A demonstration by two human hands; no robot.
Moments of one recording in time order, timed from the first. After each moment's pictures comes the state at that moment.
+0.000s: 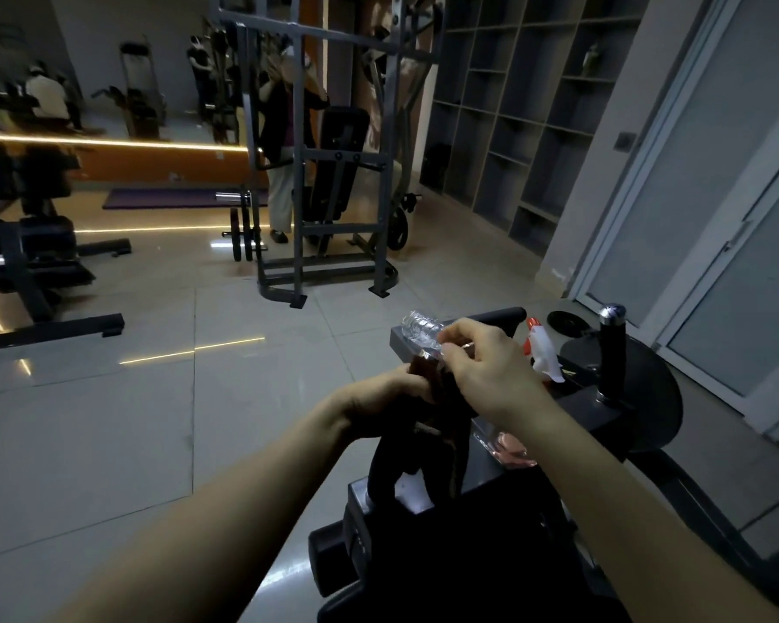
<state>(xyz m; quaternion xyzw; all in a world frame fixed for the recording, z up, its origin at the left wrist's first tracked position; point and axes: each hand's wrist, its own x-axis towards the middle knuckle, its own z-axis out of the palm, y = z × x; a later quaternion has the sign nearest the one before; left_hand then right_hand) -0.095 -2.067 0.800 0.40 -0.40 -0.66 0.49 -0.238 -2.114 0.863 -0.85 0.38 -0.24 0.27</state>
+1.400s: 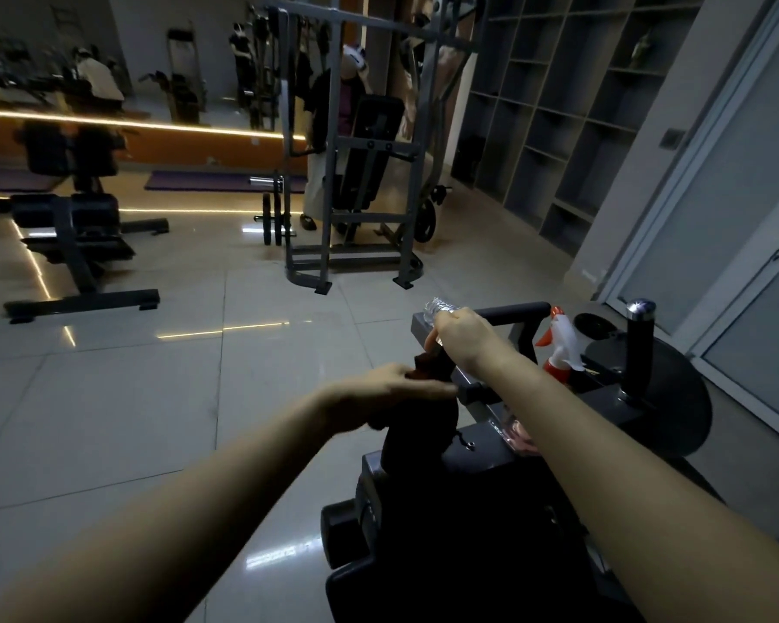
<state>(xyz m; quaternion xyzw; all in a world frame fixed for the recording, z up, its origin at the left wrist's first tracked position) -0.087 -2.034 0.787 0.57 -0.47 -0.55 0.39 -0.180 -2.144 0.839 -0.84 0.43 -0.09 0.32</state>
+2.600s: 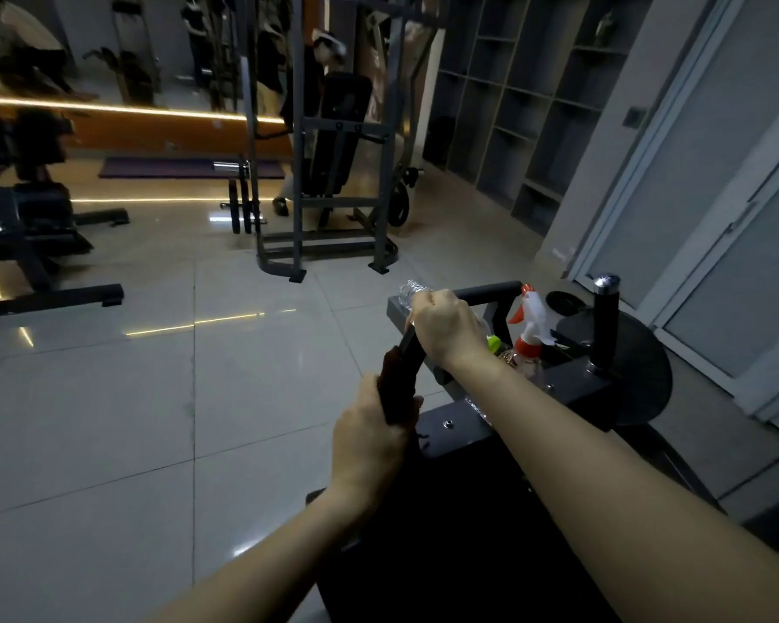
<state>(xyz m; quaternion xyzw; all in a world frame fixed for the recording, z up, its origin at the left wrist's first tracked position) -0.152 -2.015 0.705 0.76 -0.38 -0.11 0.51 -0.189 -2.133 0.827 -0.84 0.45 -0.19 0.24</state>
